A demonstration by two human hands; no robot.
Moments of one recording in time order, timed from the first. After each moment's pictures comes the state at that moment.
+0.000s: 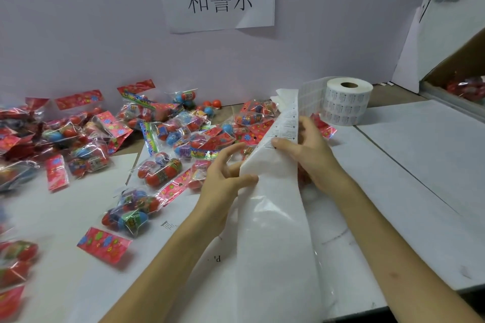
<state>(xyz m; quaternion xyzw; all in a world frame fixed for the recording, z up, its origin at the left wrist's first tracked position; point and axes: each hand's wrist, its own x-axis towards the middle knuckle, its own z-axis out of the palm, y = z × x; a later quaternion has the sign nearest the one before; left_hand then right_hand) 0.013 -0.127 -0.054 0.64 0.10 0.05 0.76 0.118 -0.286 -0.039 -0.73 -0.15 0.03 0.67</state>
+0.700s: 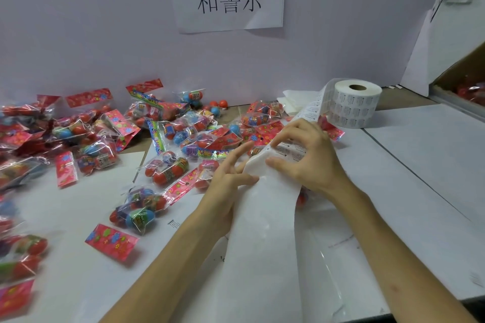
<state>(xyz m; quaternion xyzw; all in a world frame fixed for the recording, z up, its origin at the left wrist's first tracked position) 0.014 -0.121 -0.055 0.59 0.08 0.01 0.81 0.106 -0.286 -0.036 -0.82 -0.34 -0.19 0.42</state>
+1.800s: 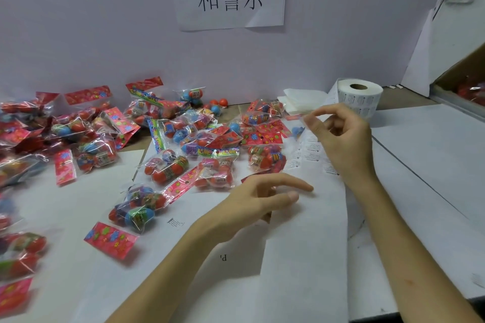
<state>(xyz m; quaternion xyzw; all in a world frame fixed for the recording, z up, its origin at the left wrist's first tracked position) 0.005 -0.136 -0.055 0.75 -0.13 -0.08 0.65 0.124 -0.315 -0.028 -0.75 -0.23 -0.23 0.58</state>
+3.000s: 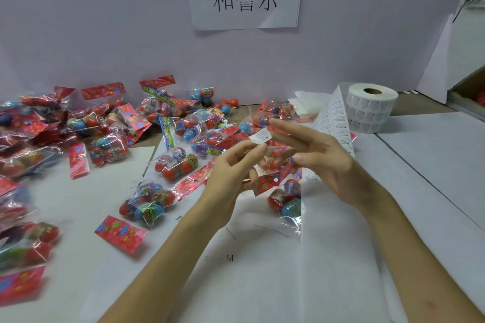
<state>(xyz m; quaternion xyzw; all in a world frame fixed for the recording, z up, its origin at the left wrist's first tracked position) 0.013 -0.113 -0.045 0.64 0.01 0.10 0.76 0.101 -0.300 -0.022 -0.64 -0.44 0.16 0.60</state>
